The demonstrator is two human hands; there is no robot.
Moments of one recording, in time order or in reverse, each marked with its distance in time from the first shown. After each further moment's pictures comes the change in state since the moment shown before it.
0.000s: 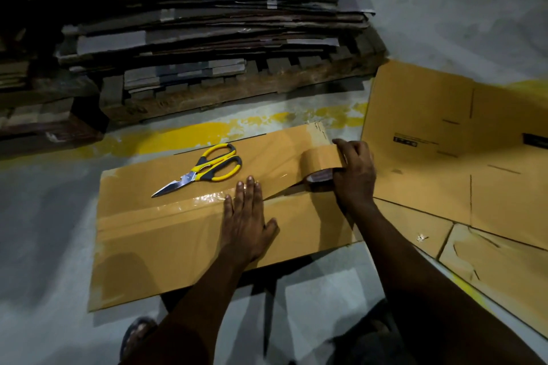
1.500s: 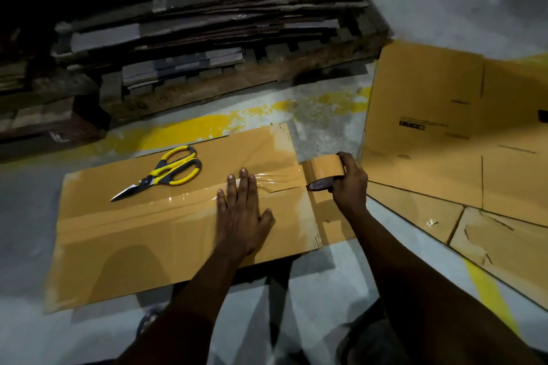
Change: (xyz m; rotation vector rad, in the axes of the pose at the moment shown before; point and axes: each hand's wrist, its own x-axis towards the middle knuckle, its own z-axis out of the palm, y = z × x) left_hand -0.005 -0.009 -0.004 0.030 -0.025 -0.073; right_hand -0.035 0.026 0.043 0.253 -0.128 0.228
